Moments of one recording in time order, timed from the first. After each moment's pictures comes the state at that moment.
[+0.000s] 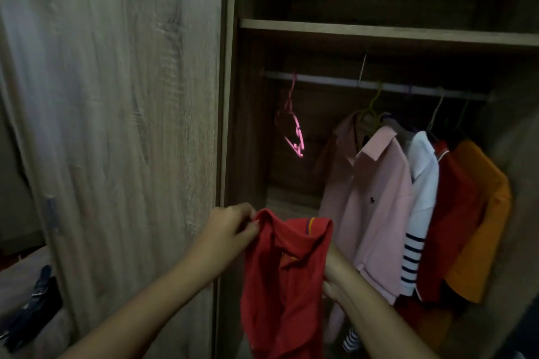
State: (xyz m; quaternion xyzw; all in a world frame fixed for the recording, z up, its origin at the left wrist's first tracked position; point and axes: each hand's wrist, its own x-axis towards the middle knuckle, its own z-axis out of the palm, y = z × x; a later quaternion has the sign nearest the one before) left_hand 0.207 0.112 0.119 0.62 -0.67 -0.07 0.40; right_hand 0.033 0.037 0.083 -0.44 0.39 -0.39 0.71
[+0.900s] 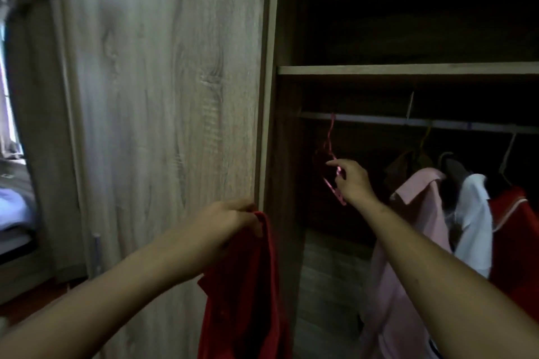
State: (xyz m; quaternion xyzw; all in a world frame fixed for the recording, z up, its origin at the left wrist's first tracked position) left_hand 0.290 0.113 0.198 0.61 -0.76 0.15 0.17; right_hand 0.112 -0.158 0.210 -0.78 0.43 -0.44 0.16
